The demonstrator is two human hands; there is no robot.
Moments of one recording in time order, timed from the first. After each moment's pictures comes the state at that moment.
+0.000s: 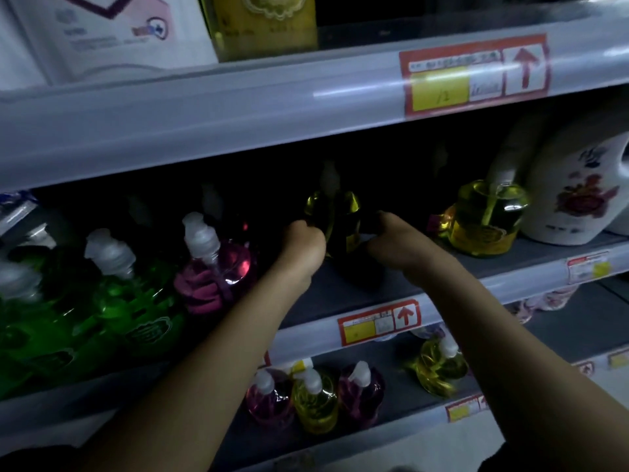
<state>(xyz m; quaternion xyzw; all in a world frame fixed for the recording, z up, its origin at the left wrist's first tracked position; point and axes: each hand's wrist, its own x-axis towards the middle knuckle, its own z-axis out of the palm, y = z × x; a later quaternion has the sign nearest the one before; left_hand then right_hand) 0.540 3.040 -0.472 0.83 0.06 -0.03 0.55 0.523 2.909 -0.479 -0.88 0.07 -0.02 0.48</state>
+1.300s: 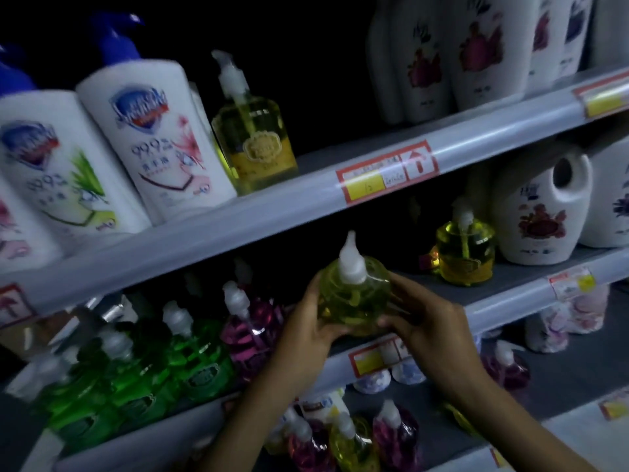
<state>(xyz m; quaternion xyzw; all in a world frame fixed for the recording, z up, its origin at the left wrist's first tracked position) 0.450 3.078 -0.457 0.81 -0.25 0.00 0.53 0.409 2.902 -0.498 -0.79 -0.06 -0.31 0.53</state>
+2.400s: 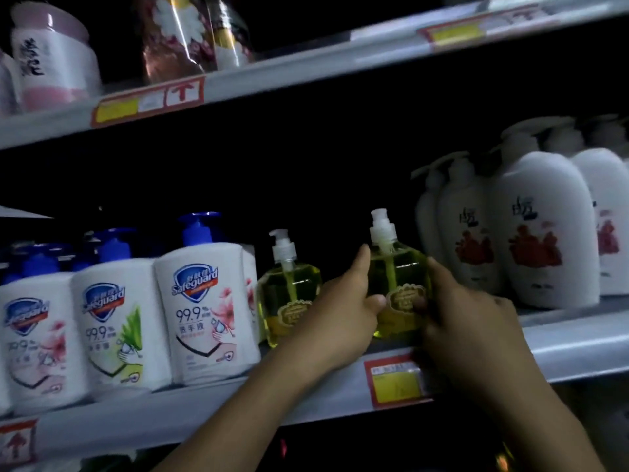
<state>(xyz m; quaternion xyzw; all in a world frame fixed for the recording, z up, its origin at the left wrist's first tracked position) 0.495 3.000 -0.259 0.90 -0.25 0.17 0.31 0.487 2.851 -0.298 -0.89 -0.05 -0.39 0.22</state>
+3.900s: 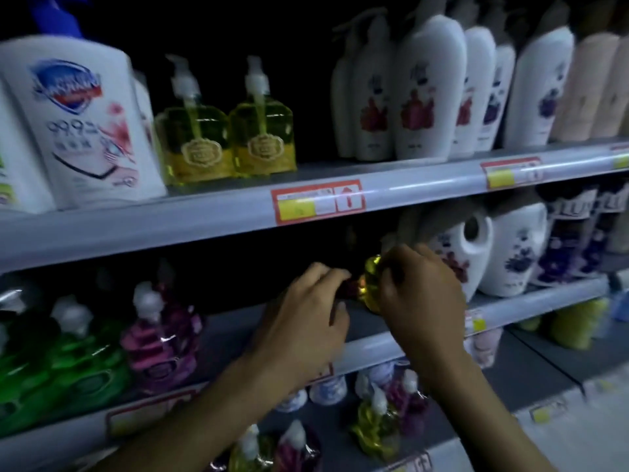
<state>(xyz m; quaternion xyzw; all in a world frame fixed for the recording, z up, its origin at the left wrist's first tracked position) 0.421 2.982 -0.417 0.89 -0.34 0.18 0.26 0.397 2.832 -0.422 -0.87 0.10 -0.41 0.24</state>
